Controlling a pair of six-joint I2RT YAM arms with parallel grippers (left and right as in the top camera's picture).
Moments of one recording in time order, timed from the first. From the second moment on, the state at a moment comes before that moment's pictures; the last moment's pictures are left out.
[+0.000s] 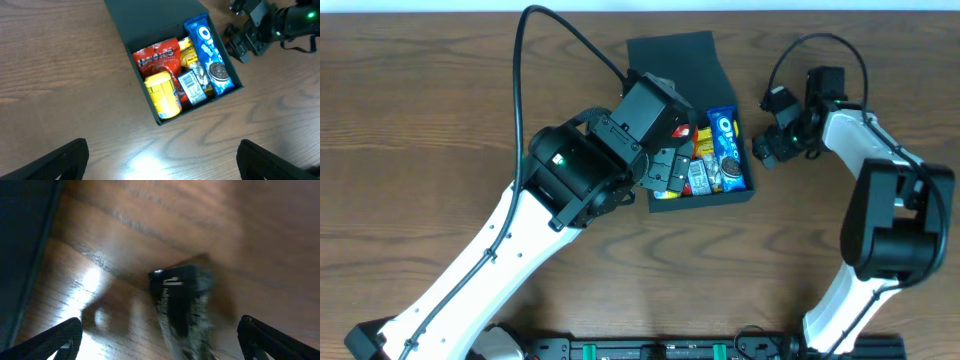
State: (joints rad) left arm -0.79 1.54 1.83 -1.27 -0.16 -0.45; right arm -0.09 2.02 1.28 -0.55 -0.17 -0.55
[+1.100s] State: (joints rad) left arm -0.79 1.54 1.83 -1.28 -0.16 -0.45; right arm -0.14 2.02 1.28 -0.54 -0.18 -0.53
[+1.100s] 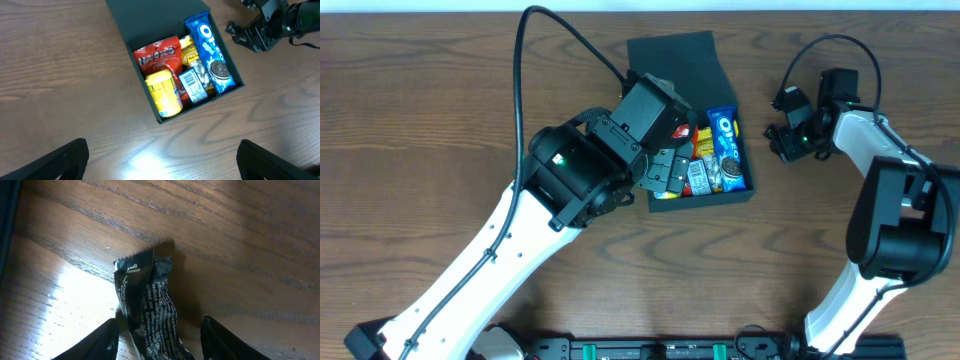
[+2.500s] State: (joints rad) left arm -0.79 1.54 1.83 -1.29 -0.20 -0.45; right arm -0.14 1.90 1.37 -0.69 -0.21 -0.41
